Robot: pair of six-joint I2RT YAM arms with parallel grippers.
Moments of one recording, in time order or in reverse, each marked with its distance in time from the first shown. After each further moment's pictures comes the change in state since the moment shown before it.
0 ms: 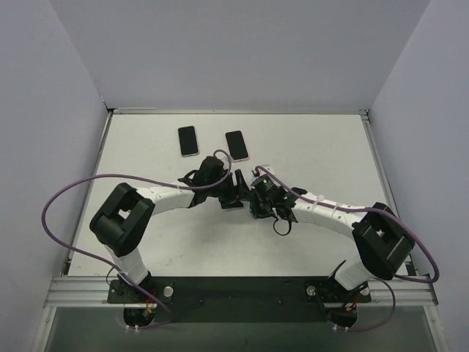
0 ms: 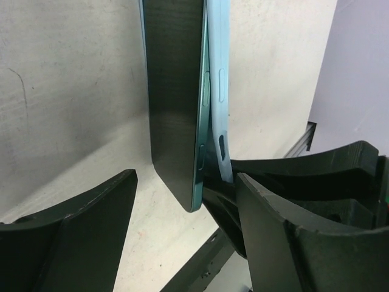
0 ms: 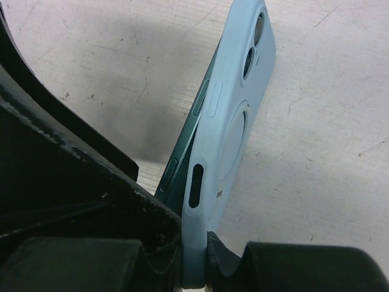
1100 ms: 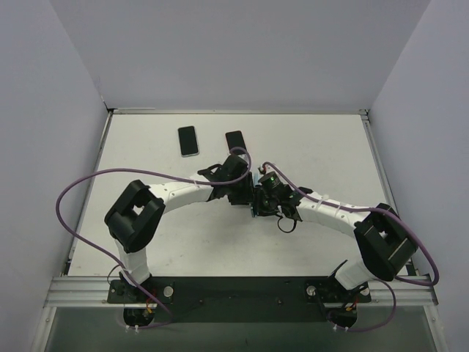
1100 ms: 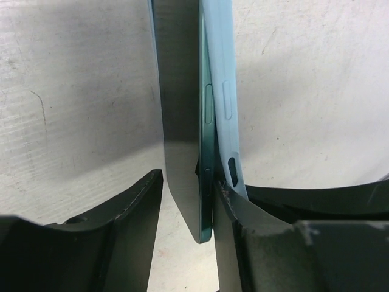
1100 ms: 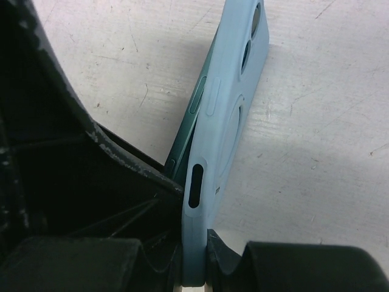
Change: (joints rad) left arm -0.137 0.095 0.273 -0.372 -0.315 0.146; right arm -0.065 -0.018 -0.038 0.063 -0.105 0.037
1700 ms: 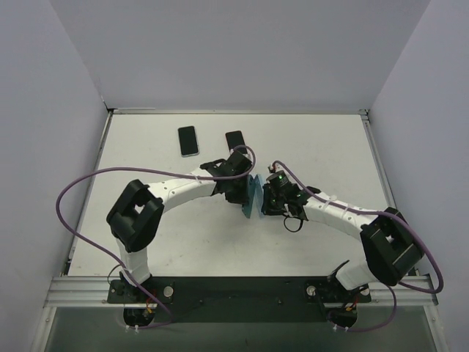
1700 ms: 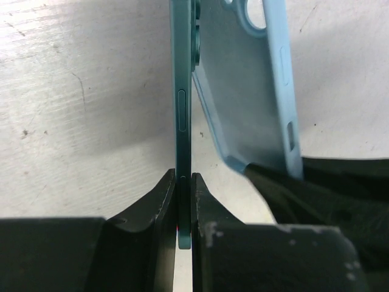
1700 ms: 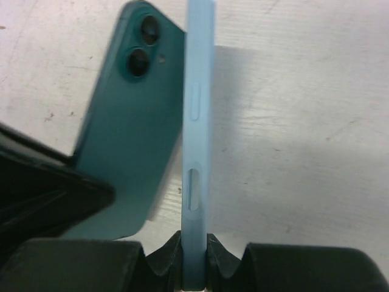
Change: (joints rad) left arm -0.020 0.018 0.098 -0.187 -0.075 0.096; right arm -0.042 -0.040 -0.034 -0.013 -0.010 0.018
